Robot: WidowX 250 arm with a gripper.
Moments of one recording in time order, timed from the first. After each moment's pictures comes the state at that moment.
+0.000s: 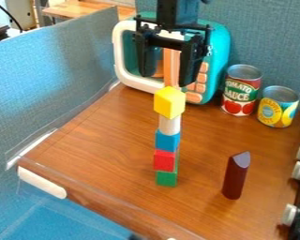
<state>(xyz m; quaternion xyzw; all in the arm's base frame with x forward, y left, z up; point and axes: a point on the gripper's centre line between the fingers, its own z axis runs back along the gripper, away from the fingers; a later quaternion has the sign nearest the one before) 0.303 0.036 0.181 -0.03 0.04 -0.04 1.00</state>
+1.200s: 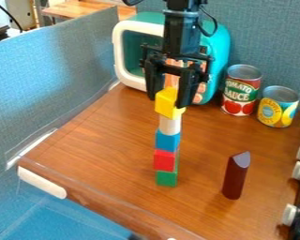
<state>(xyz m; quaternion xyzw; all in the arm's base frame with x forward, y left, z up) 0.316 0.035 0.144 -0.03 0.08 -0.04 1.00</state>
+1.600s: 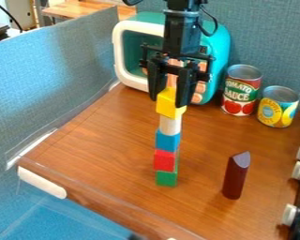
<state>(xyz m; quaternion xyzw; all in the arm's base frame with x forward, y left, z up) 0.317 0.035 0.145 -0.03 0.07 -0.03 1.00</state>
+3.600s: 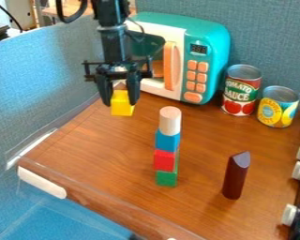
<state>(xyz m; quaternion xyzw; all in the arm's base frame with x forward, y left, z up) 0.325 0.130 0.106 -0.08 0.03 0.22 0.97</state>
